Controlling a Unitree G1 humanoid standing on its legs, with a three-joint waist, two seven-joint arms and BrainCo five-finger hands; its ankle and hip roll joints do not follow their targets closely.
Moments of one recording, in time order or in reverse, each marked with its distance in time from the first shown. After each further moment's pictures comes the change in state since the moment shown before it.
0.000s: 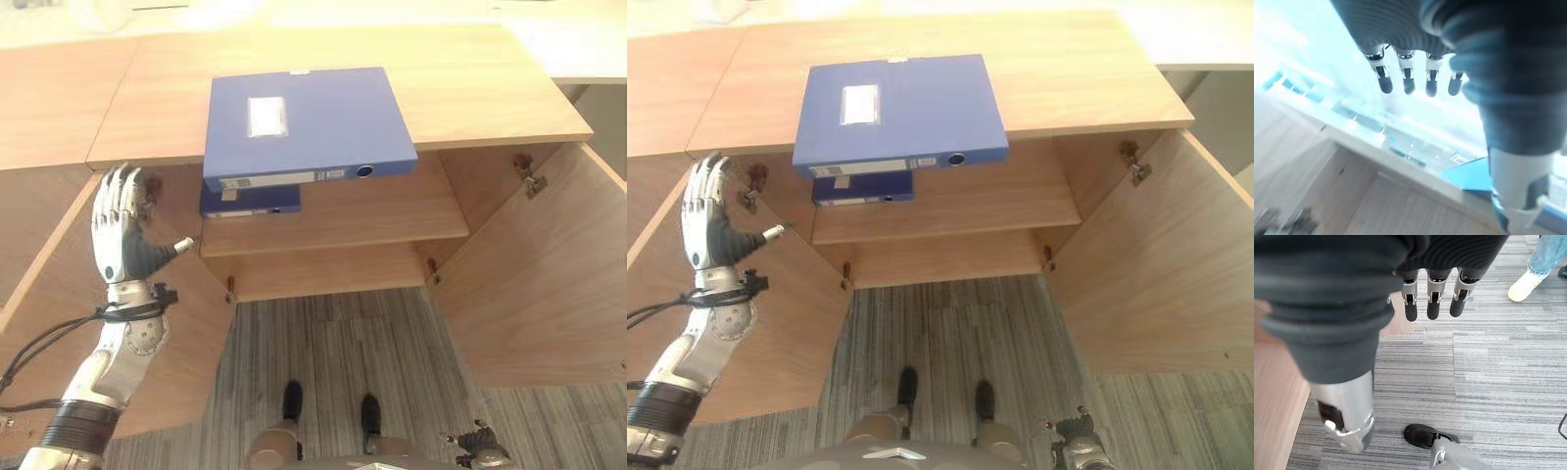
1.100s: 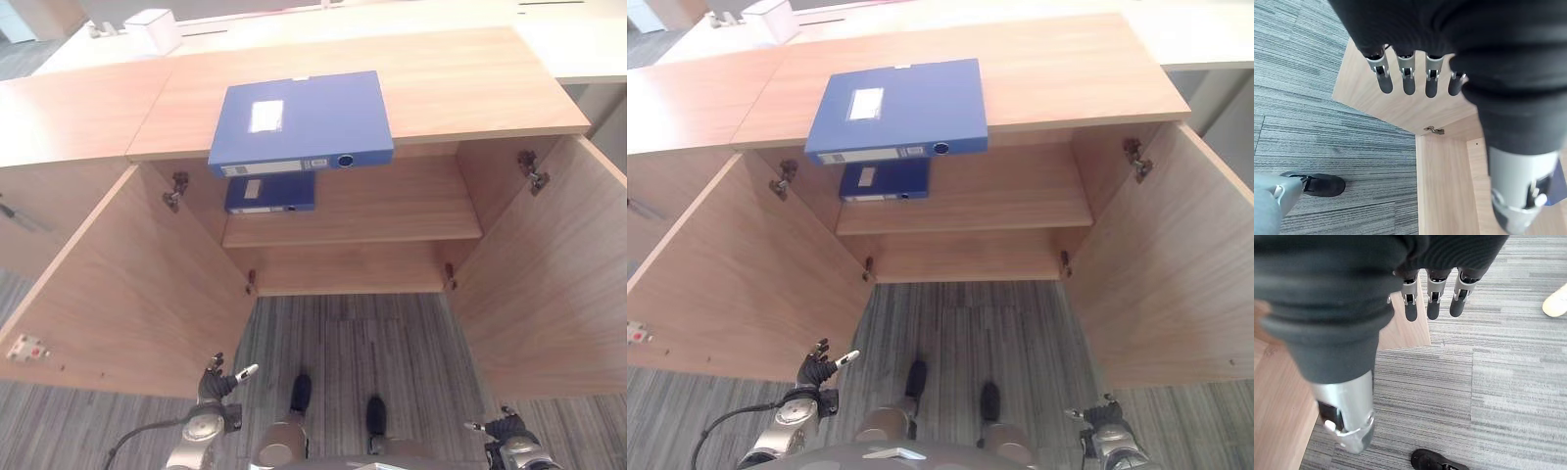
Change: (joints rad) left arm 0.147 -0.432 -0.205 0.675 -0.883 0.015 -0.506; right arm -0.030 -0.129 -0.072 -0.002 -0.008 0.013 0.049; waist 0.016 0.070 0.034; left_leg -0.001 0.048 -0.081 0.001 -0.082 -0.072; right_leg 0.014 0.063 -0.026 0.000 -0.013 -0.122
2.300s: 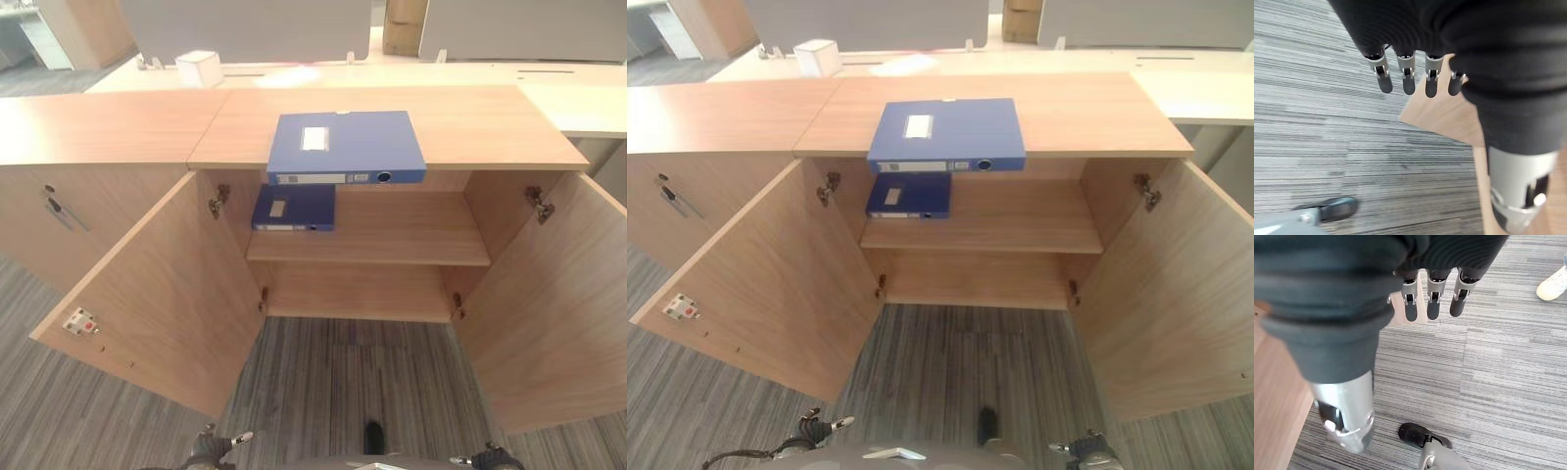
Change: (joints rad) left arm -0.045 -0.043 -0.034 0.377 0.097 0.028 -0.026; right arm 0.051 0.077 0.047 0.012 -0.033 0.040 0.043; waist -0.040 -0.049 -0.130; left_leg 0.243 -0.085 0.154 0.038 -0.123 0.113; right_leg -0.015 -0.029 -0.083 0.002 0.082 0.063
